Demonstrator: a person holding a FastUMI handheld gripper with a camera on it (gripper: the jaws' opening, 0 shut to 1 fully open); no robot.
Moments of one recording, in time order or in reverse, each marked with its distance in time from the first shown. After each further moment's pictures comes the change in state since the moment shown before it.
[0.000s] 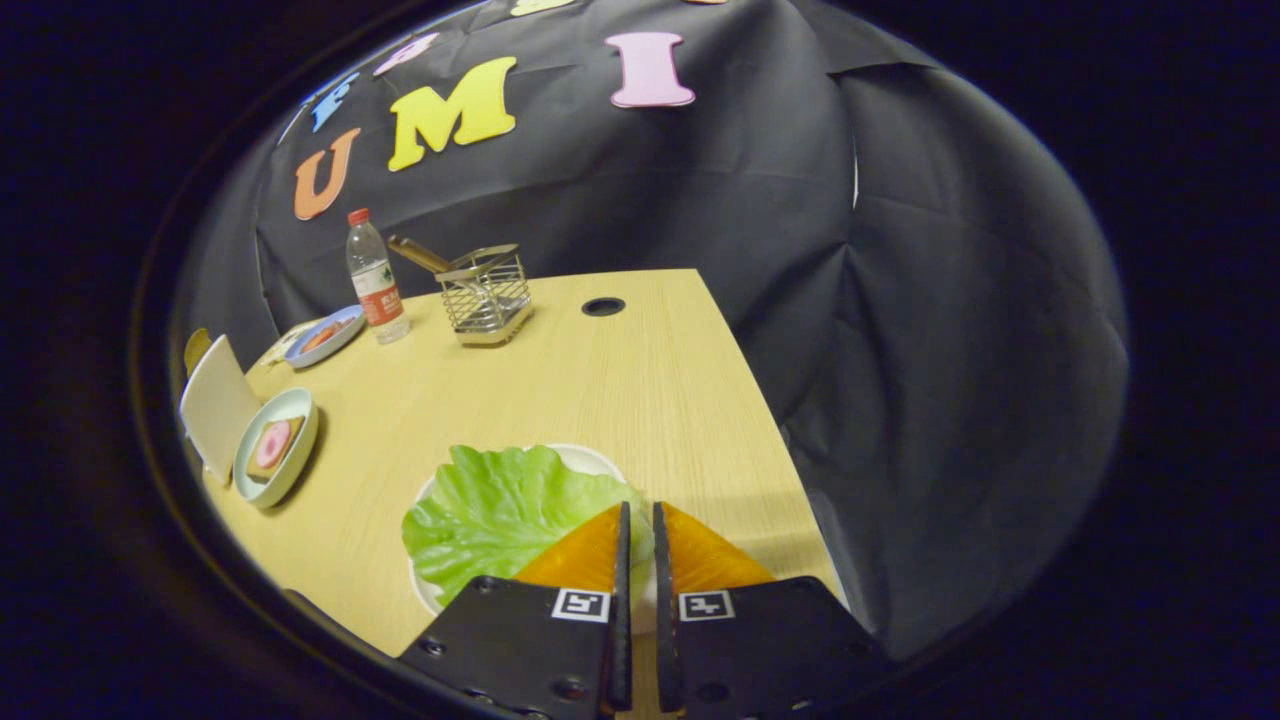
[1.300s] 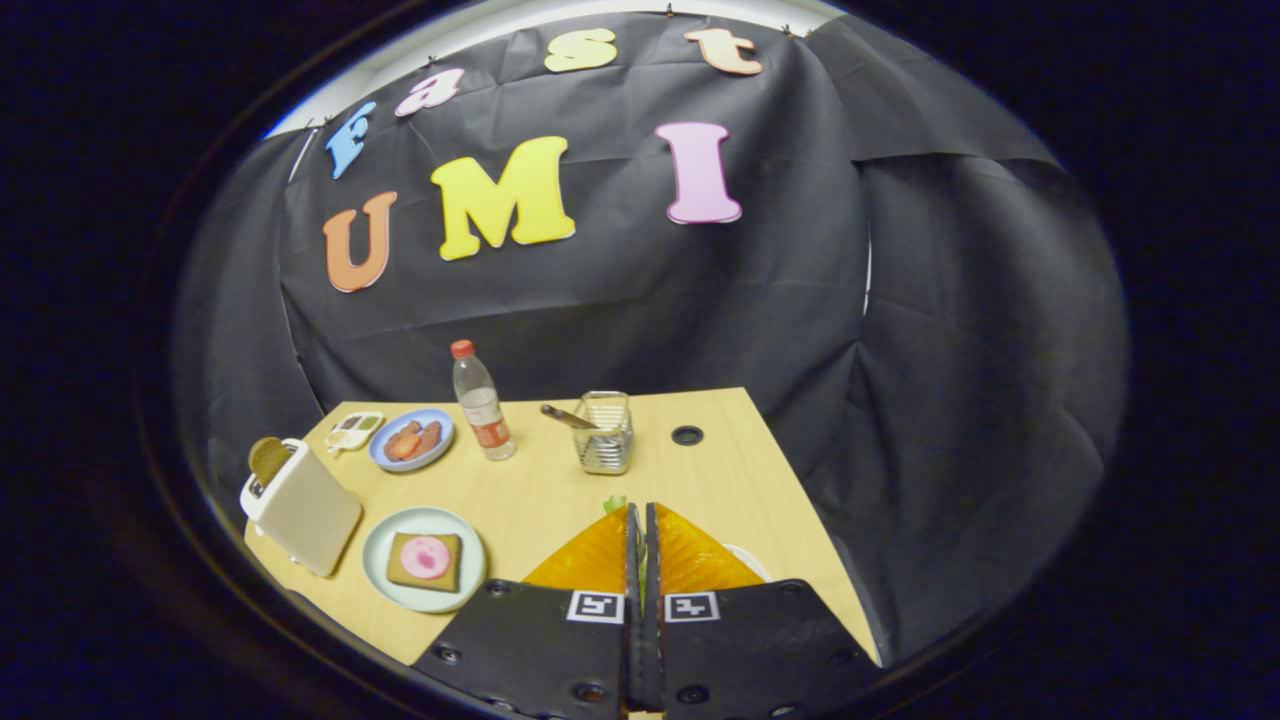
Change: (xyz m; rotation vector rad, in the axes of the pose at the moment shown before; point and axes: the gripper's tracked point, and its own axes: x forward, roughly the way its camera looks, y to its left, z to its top) arm -0.155 0.149 0.130 0.030 -0.187 0.022
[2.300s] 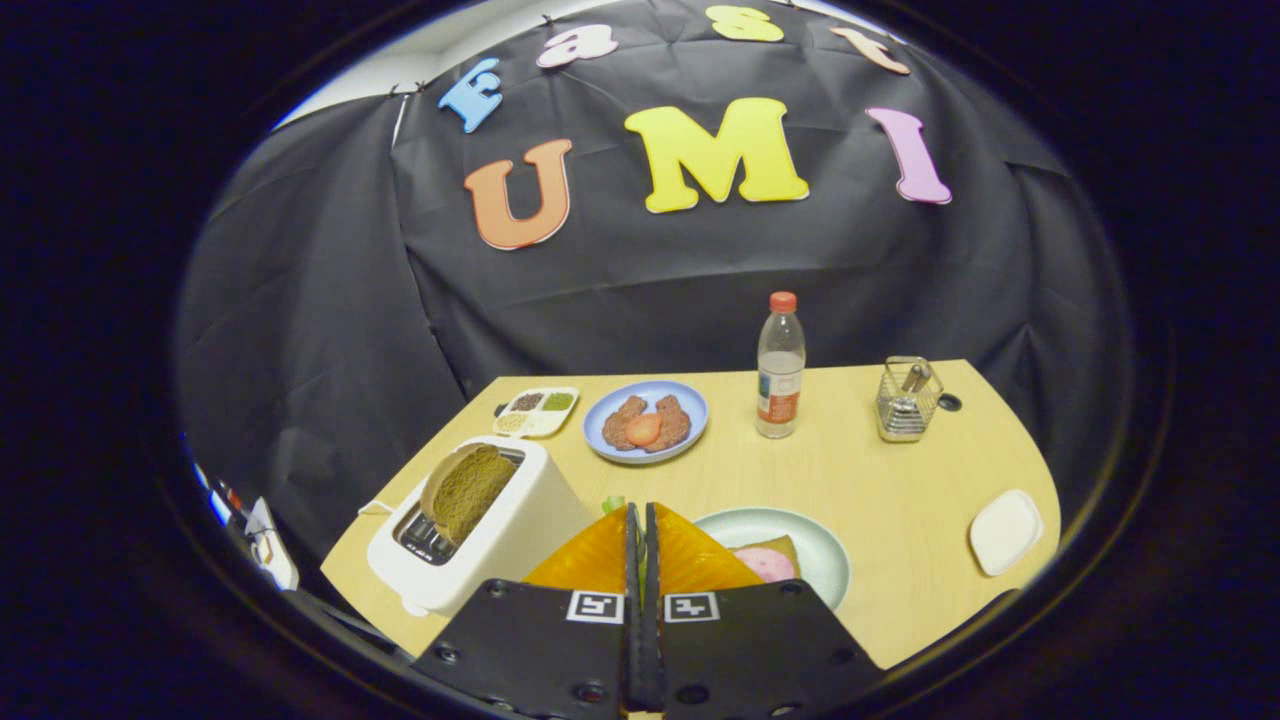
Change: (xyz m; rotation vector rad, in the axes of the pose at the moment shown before) arm 0.019 0.342 -0.067 -0.033 0.099 0.309
